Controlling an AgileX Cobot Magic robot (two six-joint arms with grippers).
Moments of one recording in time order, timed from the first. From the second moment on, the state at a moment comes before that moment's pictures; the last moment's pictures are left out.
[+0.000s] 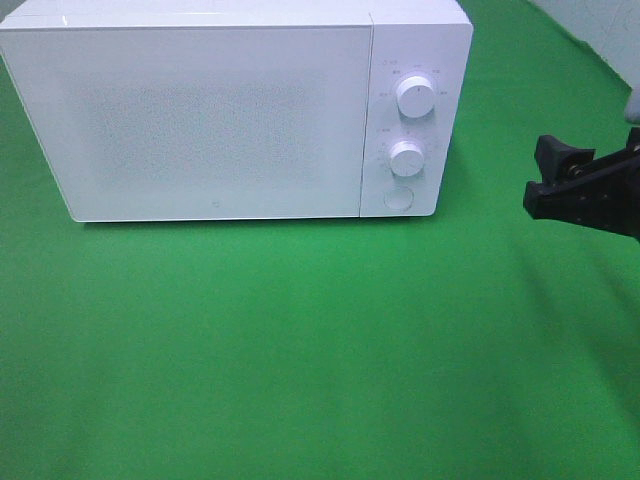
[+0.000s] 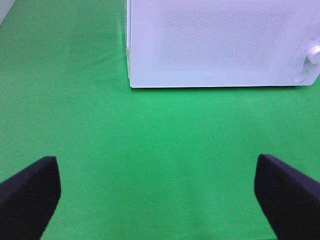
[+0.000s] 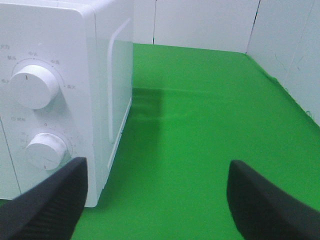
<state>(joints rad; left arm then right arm) -0.09 0.00 -0.54 -0.11 1.05 0.01 0.45 1.38 -0.24 0.48 -1.02 -0.33</state>
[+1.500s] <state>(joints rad) -0.09 0.00 -0.54 -0.11 1.05 0.01 0.76 1.92 -0.69 0.85 -1.14 -0.44</state>
